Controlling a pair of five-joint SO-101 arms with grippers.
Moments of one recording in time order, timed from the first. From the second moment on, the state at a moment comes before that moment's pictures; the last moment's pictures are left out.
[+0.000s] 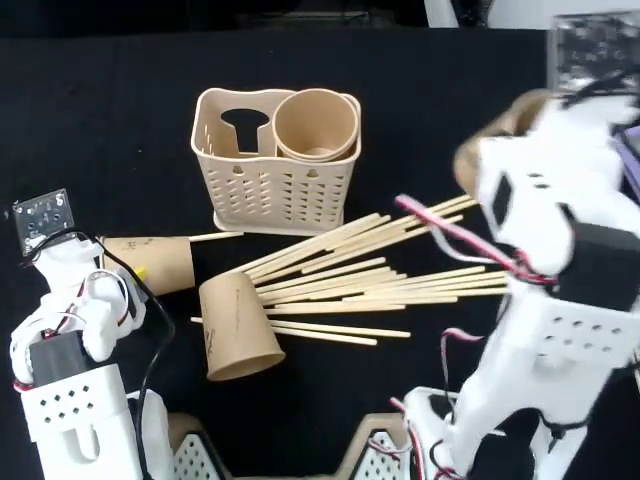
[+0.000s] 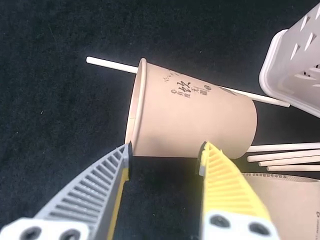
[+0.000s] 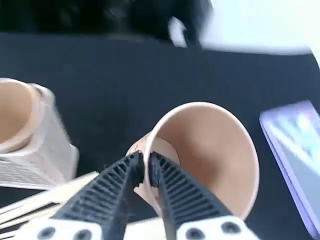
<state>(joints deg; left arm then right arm) -24.8 -72.7 62.5 69.1 0.2 7.8 -29.2 -15.3 87.8 14.0</state>
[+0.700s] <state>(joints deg) -24.8 -72.7 63.0 69.1 0.2 -21.3 -19.1 -16.8 71.3 20.4</state>
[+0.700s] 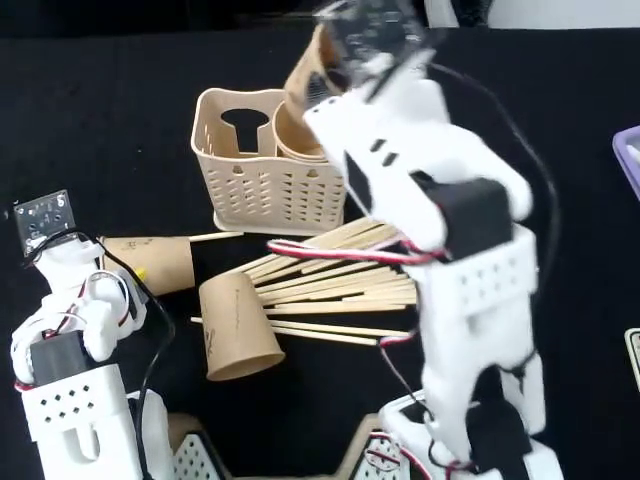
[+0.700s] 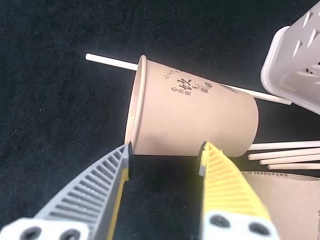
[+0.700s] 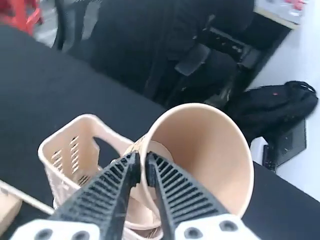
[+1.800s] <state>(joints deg) -24.8 -72.7 63.0 69.1 0.2 -26.3 -21.7 -21.7 84.4 25.0</state>
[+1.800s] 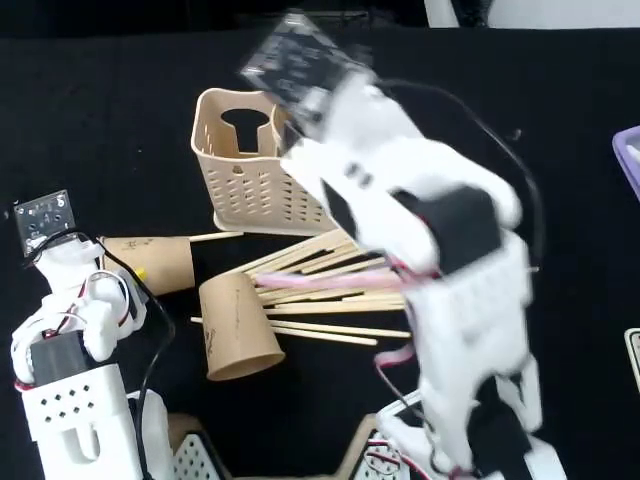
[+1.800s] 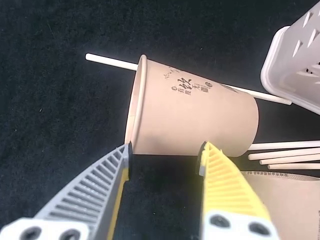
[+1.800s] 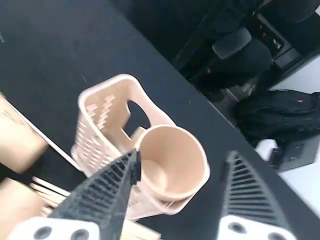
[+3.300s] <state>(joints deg) 28.6 -53.3 40.7 96.4 -21.1 6.9 -102.6 94.5 42.6 1.7</state>
